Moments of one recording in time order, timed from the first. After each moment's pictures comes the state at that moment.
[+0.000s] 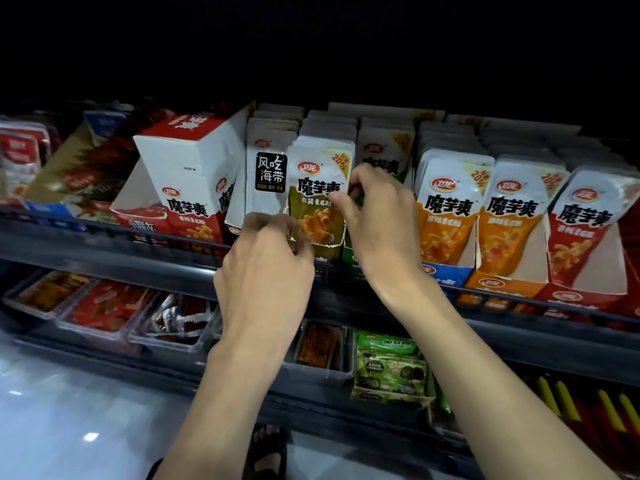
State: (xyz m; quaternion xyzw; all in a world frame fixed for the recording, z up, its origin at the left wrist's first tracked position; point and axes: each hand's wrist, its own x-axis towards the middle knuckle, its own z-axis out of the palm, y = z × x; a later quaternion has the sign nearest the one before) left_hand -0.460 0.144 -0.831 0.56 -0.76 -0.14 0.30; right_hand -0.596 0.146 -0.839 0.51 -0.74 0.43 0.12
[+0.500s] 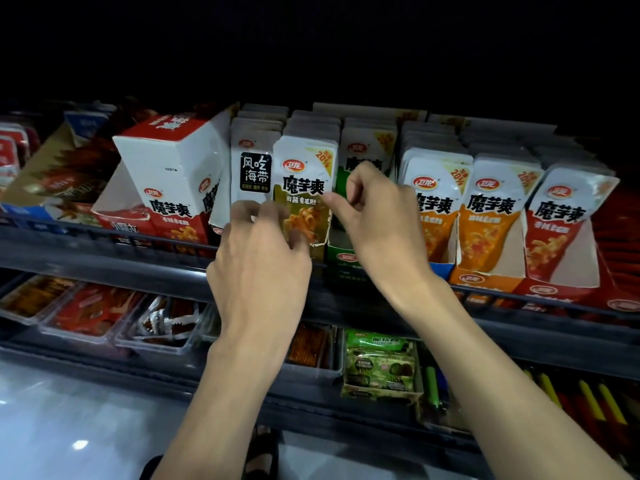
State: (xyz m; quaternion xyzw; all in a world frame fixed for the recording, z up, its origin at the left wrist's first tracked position) left_hand -0.473 0.148 -0.831 0.54 -0.76 -0.09 0.34; right_hand -0.601 0.172 -0.823 0.51 -0.74 0.44 0.04
